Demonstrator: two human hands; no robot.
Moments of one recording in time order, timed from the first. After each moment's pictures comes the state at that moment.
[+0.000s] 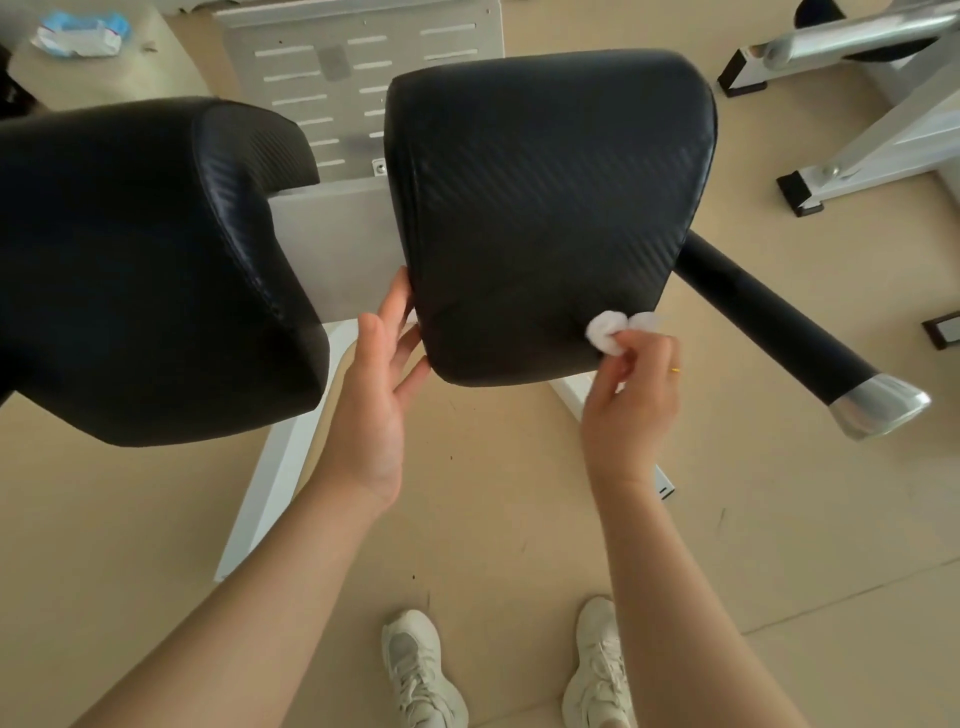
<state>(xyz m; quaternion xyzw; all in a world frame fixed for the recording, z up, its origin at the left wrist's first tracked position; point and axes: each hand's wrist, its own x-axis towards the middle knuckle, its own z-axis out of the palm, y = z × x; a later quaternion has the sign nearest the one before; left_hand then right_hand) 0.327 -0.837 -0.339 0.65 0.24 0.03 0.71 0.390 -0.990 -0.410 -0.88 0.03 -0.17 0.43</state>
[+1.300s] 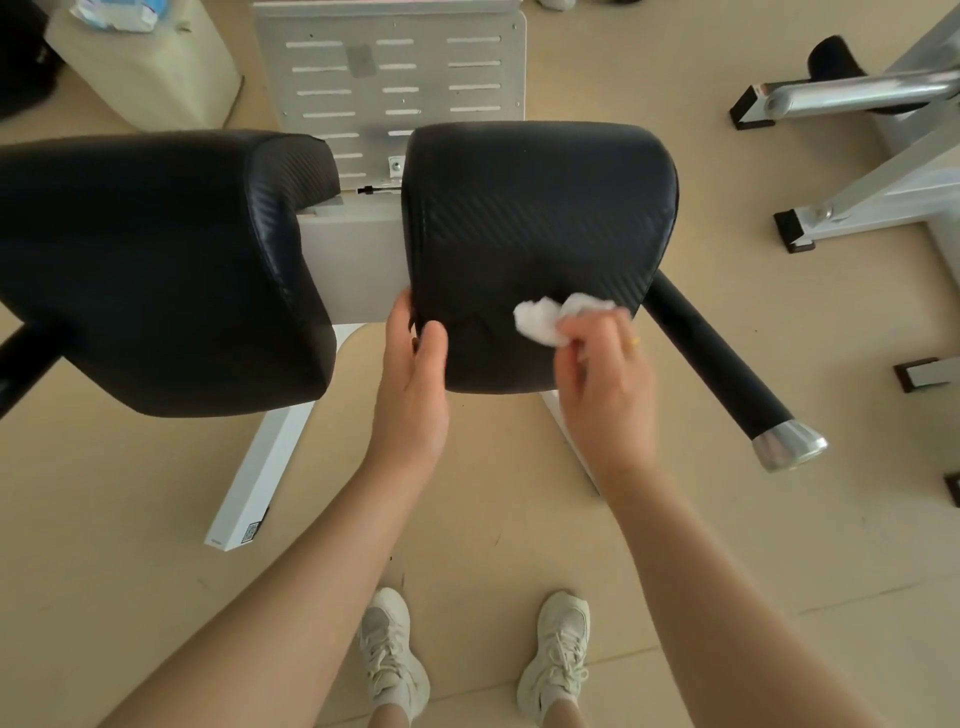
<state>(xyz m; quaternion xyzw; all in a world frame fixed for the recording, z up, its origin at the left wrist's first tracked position) 0.346 -0.873 -0.314 0.67 0.38 0.07 0.64 0.411 -0.997 -0.343 -0.87 -0.28 -0.13 0.38</state>
